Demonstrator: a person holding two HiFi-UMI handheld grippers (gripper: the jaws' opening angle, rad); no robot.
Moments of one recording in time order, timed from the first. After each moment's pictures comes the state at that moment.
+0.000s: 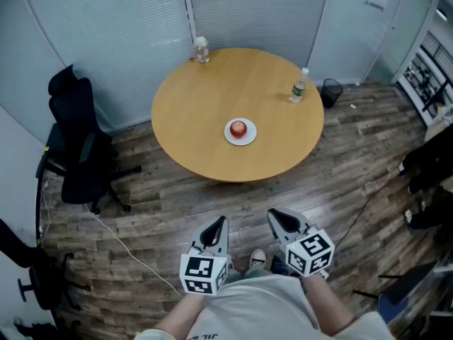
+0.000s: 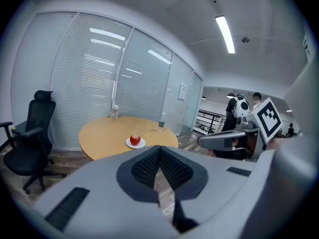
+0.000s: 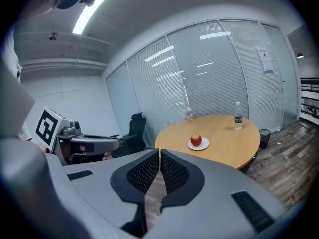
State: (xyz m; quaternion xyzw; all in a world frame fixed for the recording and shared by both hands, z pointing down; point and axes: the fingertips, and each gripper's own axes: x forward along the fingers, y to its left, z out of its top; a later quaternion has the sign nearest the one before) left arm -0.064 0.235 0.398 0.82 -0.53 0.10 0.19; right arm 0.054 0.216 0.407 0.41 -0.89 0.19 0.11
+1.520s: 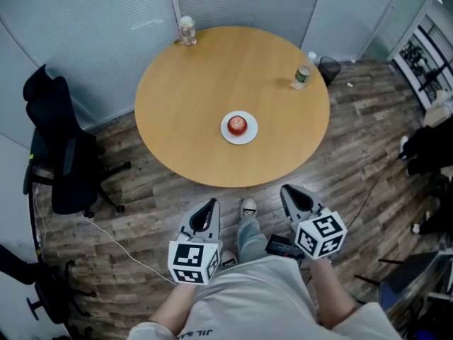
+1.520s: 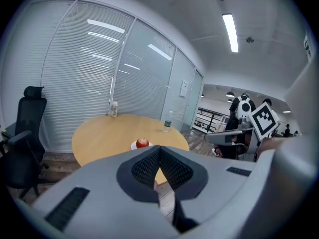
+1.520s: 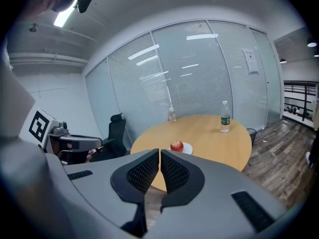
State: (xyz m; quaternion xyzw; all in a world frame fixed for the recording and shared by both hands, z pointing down) left arm -0.105 0.117 0.419 0.83 -0.50 0.12 0.20; right arm 0.071 0.093 0.432 0.49 -0.84 0.21 0.12
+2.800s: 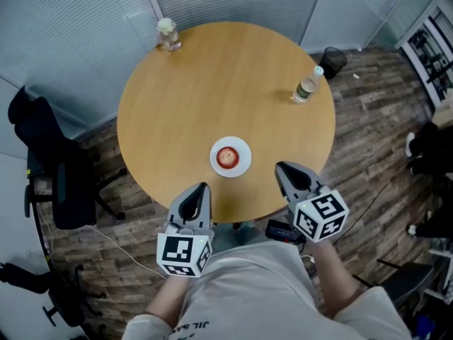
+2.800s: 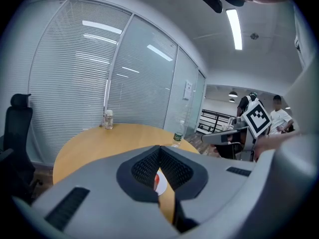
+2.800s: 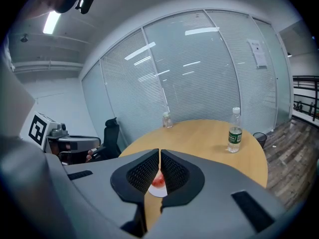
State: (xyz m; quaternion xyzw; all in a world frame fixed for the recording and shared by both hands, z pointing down) left arm -0.075 -0.074 0.394 0.83 -0.51 0.11 0.17; right arm 0.098 -0.109 0.418 0.47 -0.85 0.22 0.11
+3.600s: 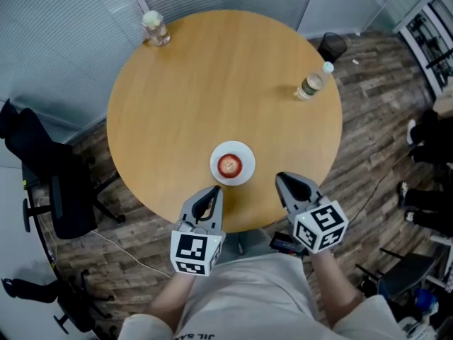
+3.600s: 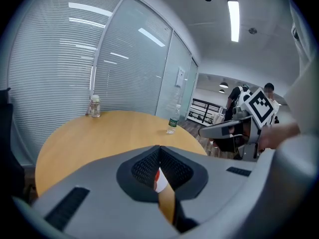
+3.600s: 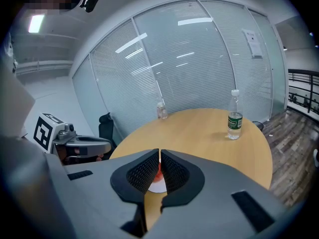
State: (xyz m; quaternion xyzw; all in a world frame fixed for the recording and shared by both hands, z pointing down) left arm -0.051 -0.111 0.456 0.85 -0.45 0.17 0.20; right arm 0.092 -0.122 0.462 0.48 -0.83 0.26 0.14
